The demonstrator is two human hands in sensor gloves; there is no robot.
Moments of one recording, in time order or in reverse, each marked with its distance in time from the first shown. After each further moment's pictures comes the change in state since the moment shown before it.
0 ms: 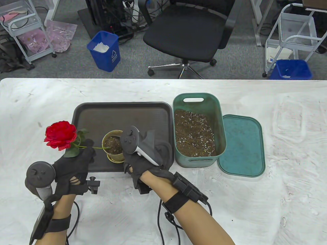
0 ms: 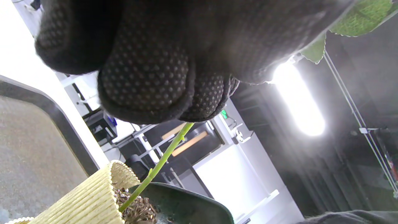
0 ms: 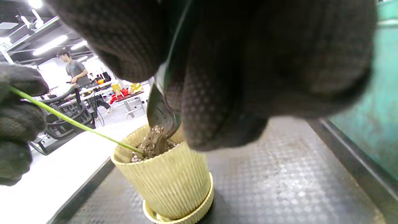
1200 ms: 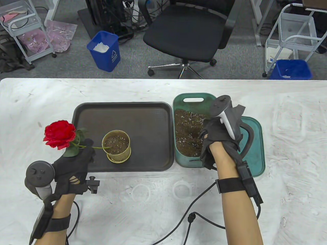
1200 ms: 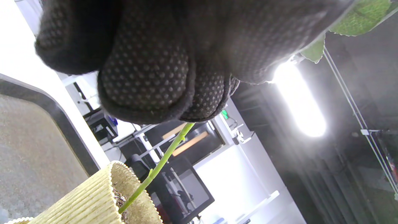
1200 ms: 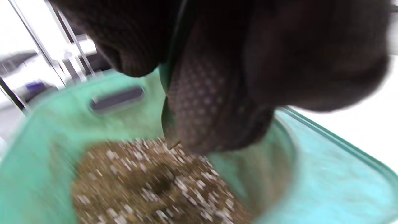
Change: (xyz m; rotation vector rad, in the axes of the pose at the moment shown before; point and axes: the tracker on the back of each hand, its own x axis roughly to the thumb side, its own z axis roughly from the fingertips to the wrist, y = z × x) left_hand -0.002 0.000 -0.001 -0.002 0.008 0.010; right_hand -0.204 -0.097 -0.015 0.067 0.697 0.060
